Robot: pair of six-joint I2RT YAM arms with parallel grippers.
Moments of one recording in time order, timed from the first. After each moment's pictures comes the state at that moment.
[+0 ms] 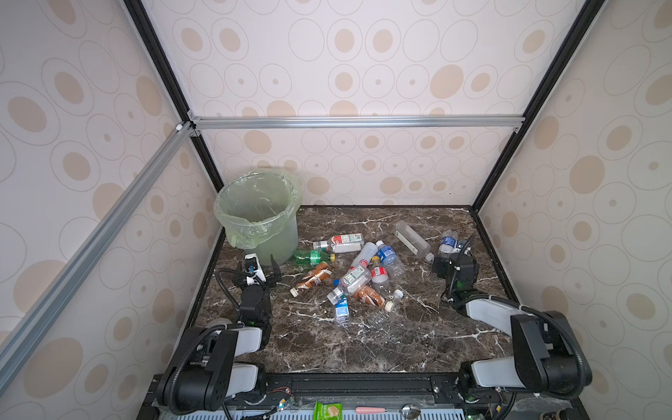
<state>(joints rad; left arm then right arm) -0.12 1.25 0.13 1.18 -0.42 0.04 0.10 1.34 0.56 0.33 0.51 0.15</state>
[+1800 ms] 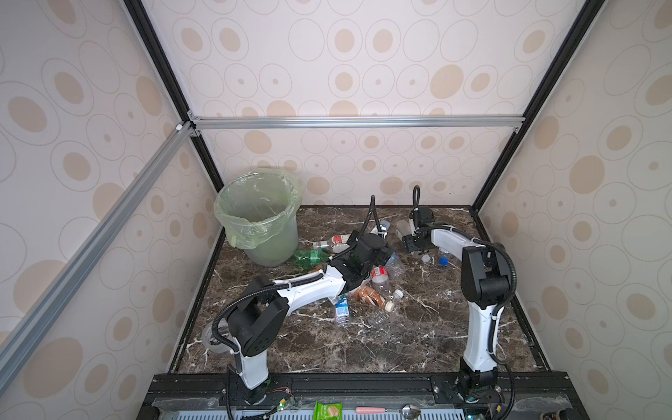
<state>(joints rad) -0.87 1.80 1.29 0.12 -0.49 0.07 0.18 2.12 1.57 -0.55 0.17 -0.01</state>
